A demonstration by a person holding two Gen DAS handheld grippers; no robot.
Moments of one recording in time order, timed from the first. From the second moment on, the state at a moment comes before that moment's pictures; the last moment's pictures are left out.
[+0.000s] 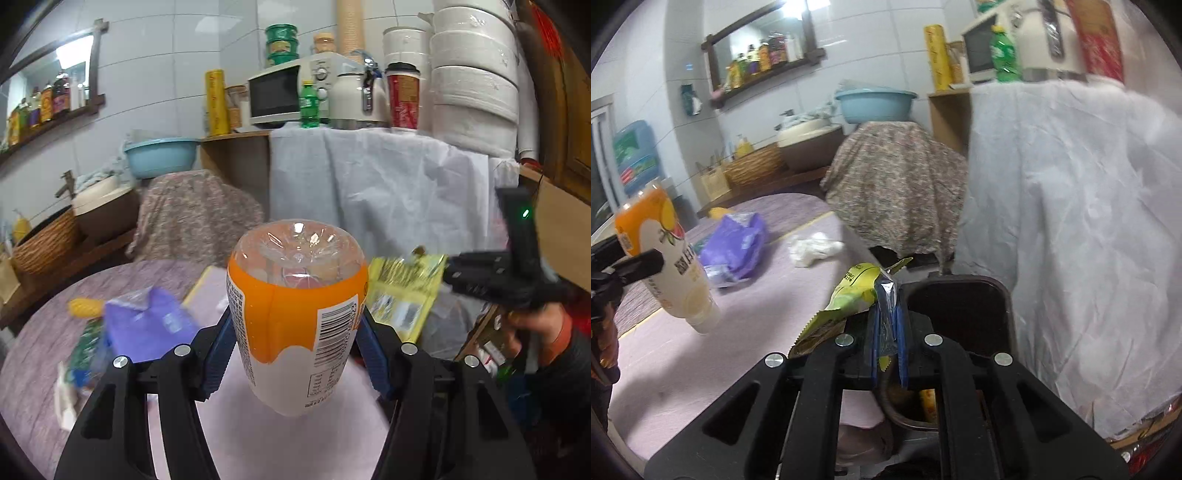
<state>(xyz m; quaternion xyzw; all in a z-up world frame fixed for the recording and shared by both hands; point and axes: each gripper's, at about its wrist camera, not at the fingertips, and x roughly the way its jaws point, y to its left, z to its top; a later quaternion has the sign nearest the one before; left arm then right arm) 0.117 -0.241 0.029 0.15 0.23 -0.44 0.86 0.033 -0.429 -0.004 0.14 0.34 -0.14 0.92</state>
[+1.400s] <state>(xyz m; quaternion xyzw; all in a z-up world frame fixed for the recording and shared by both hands) 0.175 -0.502 -0.197 0.20 0.49 -0.34 0.77 -0.040 -0.539 -0.170 0.21 0.38 -0.35 0.83</state>
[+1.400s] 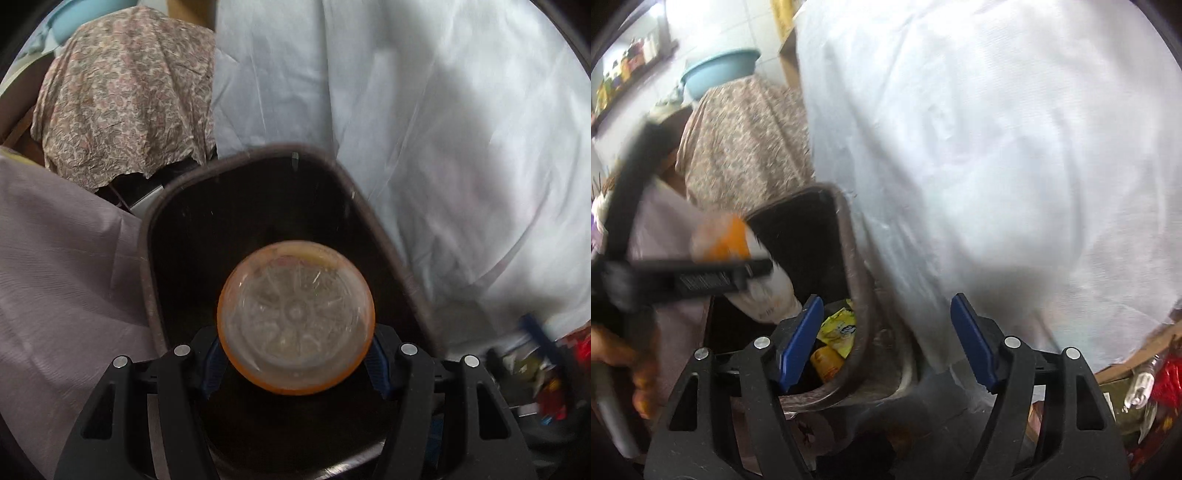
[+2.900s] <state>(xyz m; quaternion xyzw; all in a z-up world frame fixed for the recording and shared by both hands) 0.149 -0.184 -0.029 0.08 0.37 -0.23 0.89 0.047 -0.420 -0.076 0.19 0.34 -0.16 0.91</state>
